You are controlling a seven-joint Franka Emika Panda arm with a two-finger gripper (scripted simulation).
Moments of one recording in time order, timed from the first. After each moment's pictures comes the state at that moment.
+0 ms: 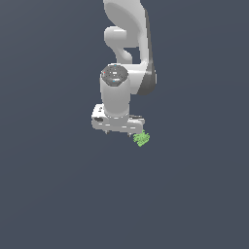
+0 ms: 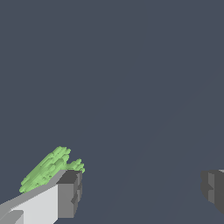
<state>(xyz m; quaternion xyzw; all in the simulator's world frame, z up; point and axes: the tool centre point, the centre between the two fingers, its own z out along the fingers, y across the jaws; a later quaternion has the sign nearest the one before) -0.013 -0.028 0.148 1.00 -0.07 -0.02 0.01</state>
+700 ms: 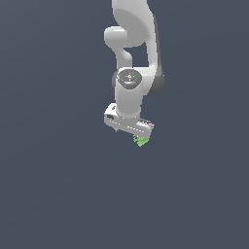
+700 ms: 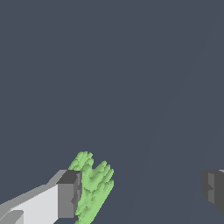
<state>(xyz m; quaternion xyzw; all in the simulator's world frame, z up) -0.024 0.013 0.129 0.98 -0.19 -0.01 0.01</state>
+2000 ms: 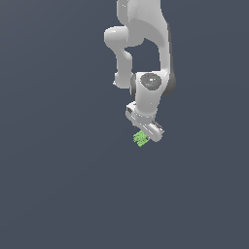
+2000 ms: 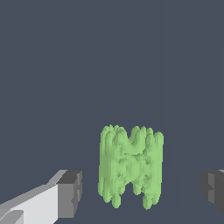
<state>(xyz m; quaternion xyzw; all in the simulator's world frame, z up) -0.057 0.084 0.094 0.91 -0.42 0.00 0.00</state>
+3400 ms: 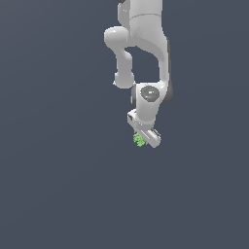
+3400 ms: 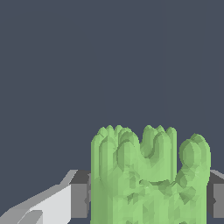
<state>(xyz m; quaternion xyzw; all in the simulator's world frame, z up) -0.060 0.090 0.043 0.90 -0.44 0.00 0.00</state>
